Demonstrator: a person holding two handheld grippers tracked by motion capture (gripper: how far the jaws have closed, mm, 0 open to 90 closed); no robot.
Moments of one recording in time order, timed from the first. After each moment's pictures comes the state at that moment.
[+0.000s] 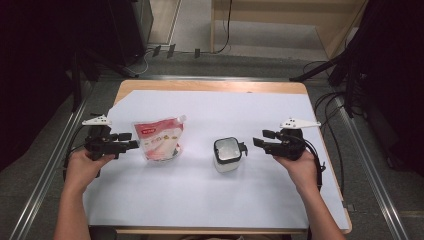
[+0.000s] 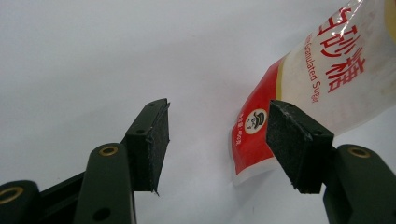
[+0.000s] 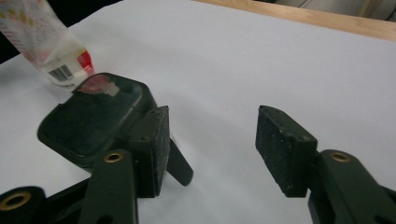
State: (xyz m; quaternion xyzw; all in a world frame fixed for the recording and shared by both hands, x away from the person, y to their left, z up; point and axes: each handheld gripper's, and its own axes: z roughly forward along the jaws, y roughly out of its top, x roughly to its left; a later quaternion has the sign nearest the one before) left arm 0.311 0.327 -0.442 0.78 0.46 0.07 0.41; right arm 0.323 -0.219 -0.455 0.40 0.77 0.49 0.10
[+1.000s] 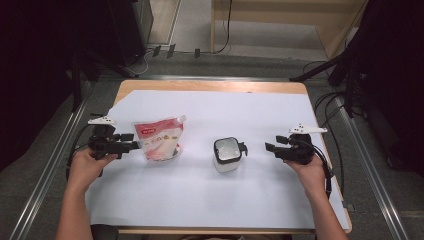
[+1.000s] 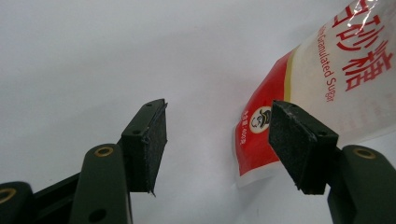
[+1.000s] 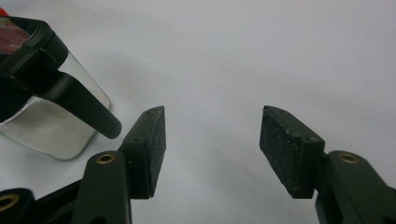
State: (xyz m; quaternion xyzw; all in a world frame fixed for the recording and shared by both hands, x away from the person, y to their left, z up) left arm 0.317 0.320 -0.448 0.79 0.47 0.06 0.39; right arm 0.327 -0.250 -0.488 0.45 0.77 0.44 0.12
